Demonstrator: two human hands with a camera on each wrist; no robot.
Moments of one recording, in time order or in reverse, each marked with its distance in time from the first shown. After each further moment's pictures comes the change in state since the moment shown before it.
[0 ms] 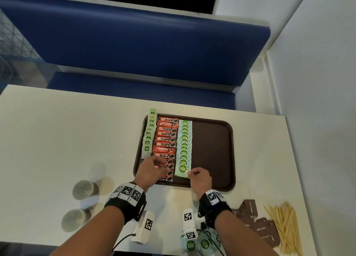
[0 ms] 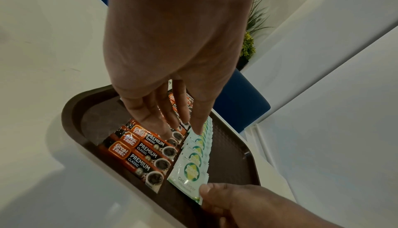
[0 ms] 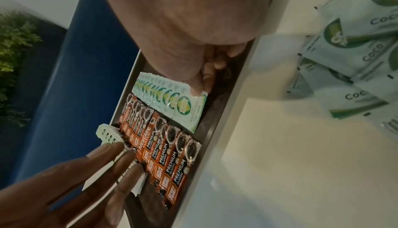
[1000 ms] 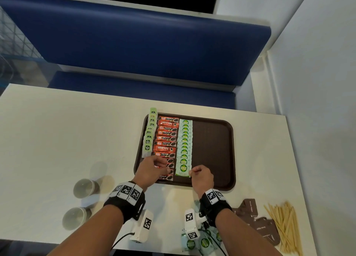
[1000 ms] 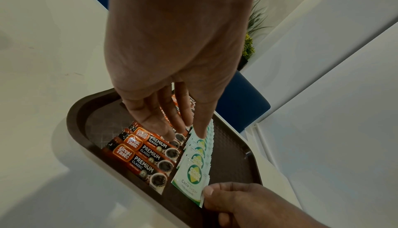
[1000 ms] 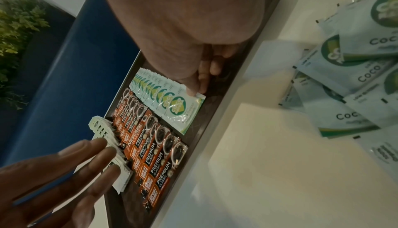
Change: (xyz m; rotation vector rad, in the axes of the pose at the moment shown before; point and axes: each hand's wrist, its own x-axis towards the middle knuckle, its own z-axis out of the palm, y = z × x) left_hand -0.003 -0.002 -0.004 0.019 -0.031 0.008; right_hand 0.000 -0.001 -0.006 -0.090 0.053 -0.065
